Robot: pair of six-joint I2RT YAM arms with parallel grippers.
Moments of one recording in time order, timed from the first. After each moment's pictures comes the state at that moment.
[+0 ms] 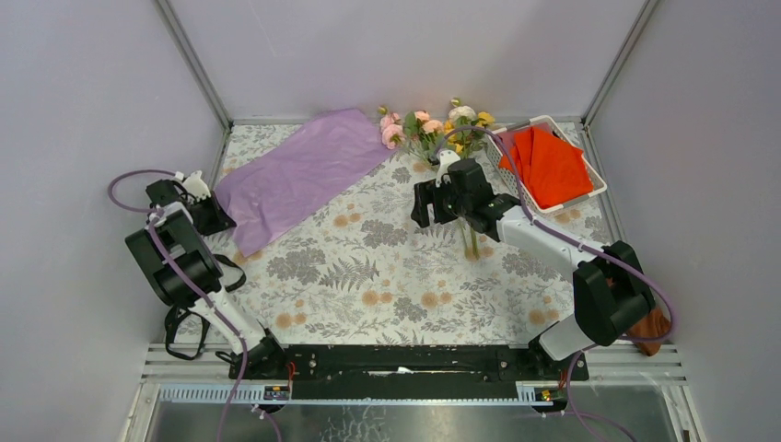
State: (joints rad) left arm 0.68 1.81 1.10 -0.34 0.59 0.22; right arm 0.58 1.52 1.03 -0.17 -0.14 0.23
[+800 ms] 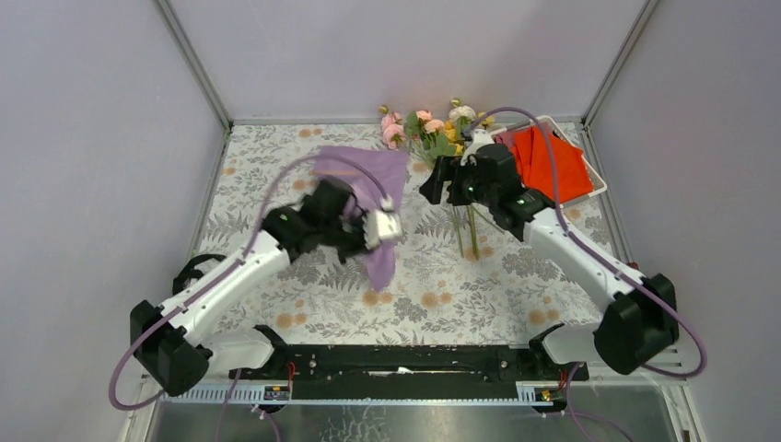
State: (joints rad) left arm -0.50 1.21 1.12 -0.77 0.52 0.64; right arm 0.53 1.40 1.09 -0.22 -0.15 0.42
